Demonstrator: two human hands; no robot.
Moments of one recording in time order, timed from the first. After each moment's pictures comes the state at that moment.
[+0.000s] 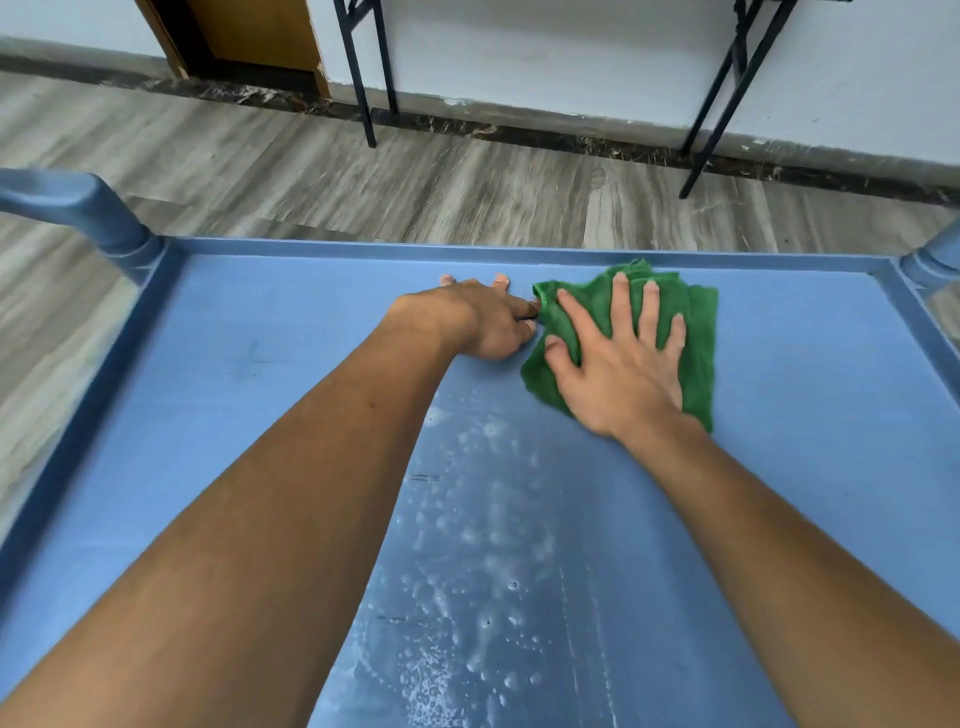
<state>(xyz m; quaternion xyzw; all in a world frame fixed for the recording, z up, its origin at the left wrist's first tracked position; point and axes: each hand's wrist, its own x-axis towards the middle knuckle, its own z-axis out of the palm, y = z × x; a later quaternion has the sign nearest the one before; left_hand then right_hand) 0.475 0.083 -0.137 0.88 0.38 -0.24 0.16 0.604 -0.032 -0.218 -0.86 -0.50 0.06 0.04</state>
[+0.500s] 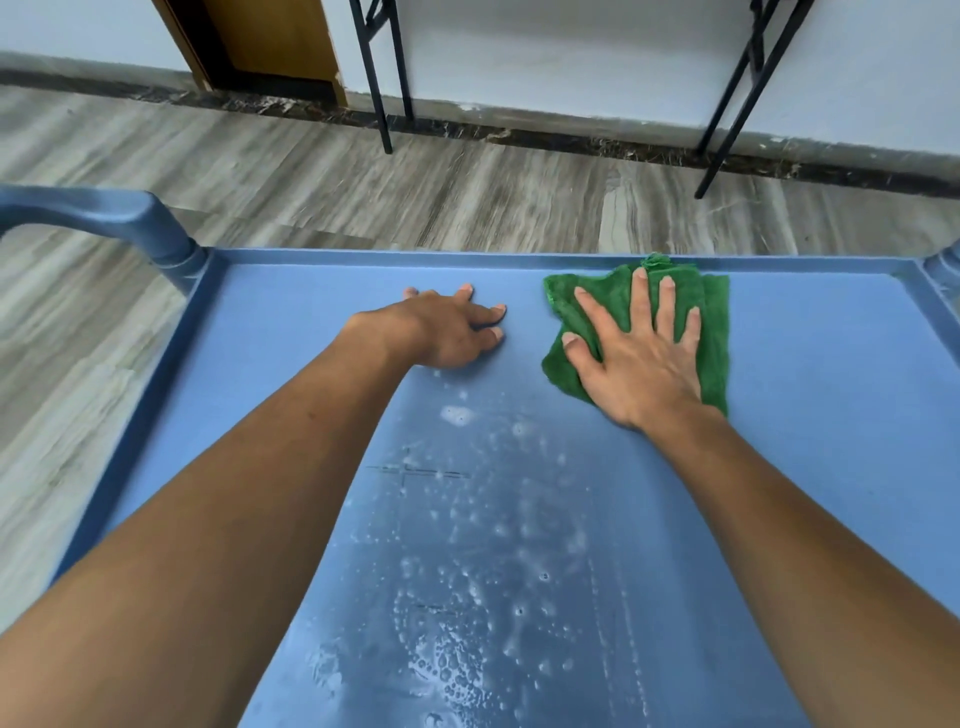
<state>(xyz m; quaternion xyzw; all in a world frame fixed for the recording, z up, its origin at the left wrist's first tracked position) 0.414 0.097 -0.133 0.86 0.42 -0.23 0.17 0.606 -0.024 -0.216 -0.86 -0.51 0.06 0.03</state>
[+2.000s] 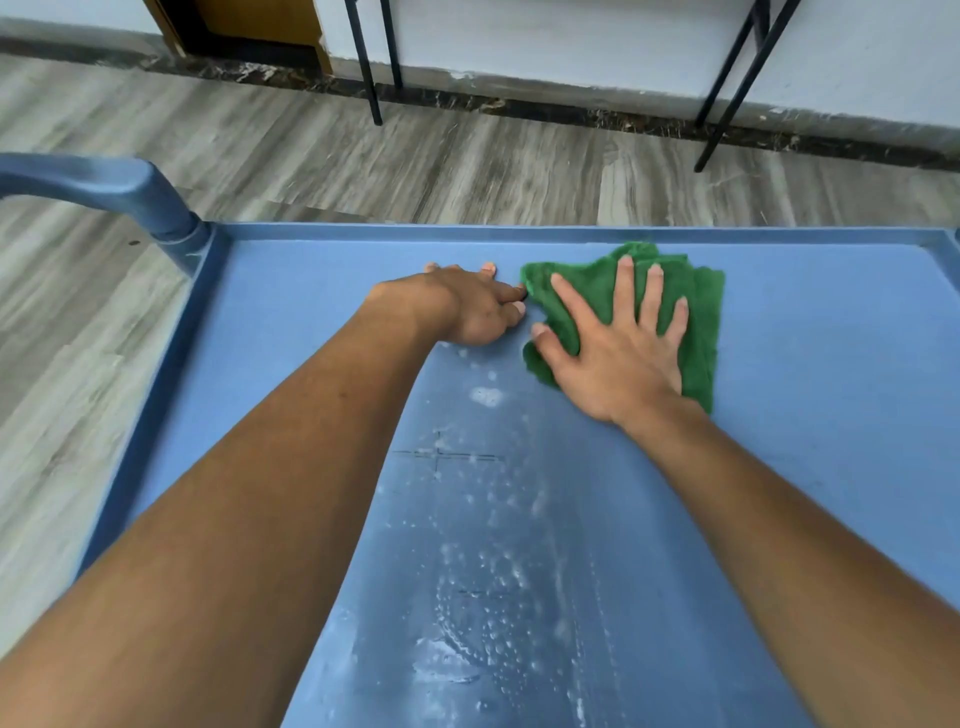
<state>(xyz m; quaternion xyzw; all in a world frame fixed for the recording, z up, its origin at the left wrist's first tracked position) 0.411 0.105 -0.133 0.87 0.40 -0.25 0.18 0.549 -0.014 -0.222 -0.86 -0.50 0.05 0.05</state>
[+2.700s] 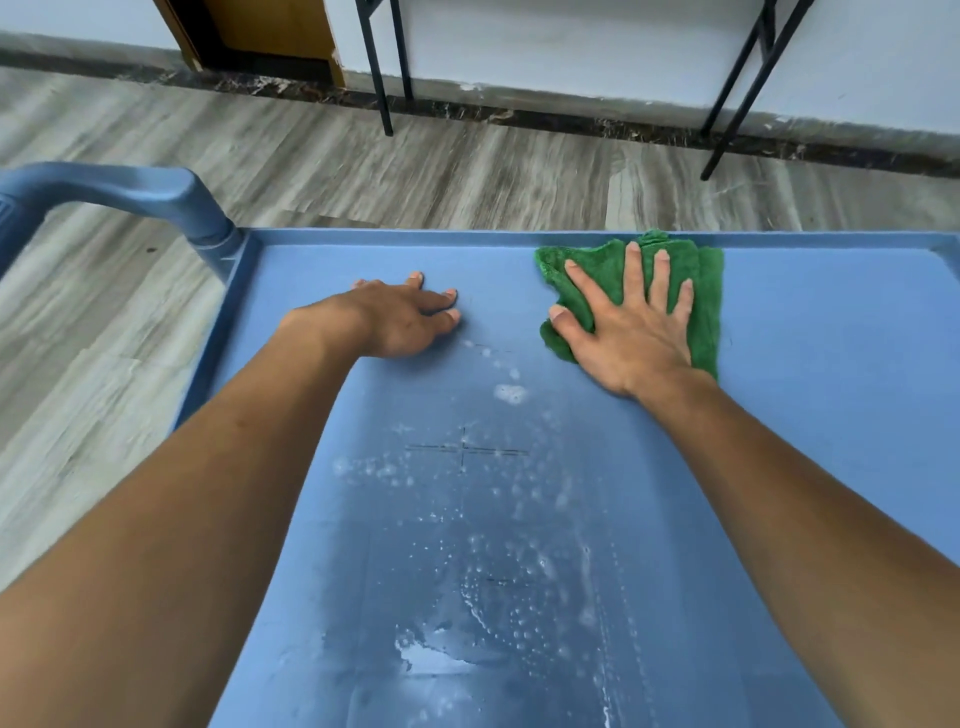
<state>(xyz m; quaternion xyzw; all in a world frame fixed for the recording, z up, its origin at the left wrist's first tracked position) 0.328 0.124 -0.135 0.83 0.47 -0.22 0.21 0.560 0.007 -0.215 -0.86 -0.51 0.07 0.03</state>
